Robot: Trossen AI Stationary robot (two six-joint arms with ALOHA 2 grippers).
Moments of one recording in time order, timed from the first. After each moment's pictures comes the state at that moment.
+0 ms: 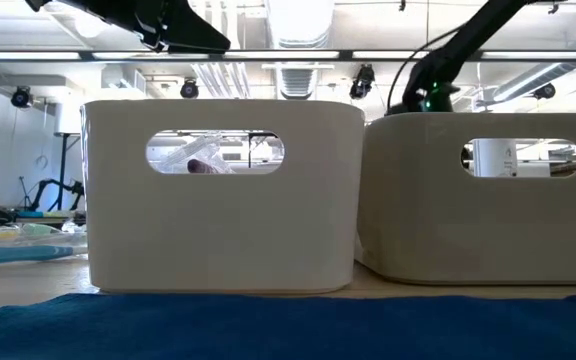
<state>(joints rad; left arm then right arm) -0.17 1.01 0.67 0.15 -0.57 0.18 -0.92 1.79 1.29 -1.15 0.22 -0.36</state>
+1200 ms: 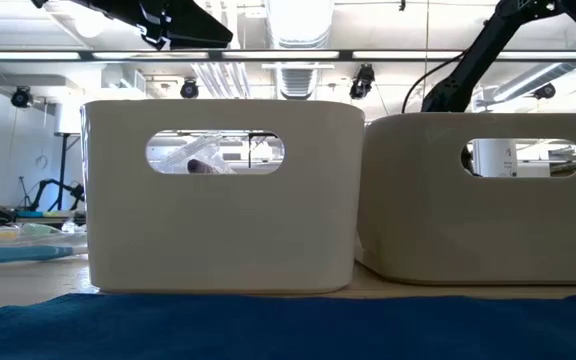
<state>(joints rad) -0.16 1.01 0.68 0.16 -0.57 0.16 -1.00 1.86 1.11 -0.92 0.11 -0.51</state>
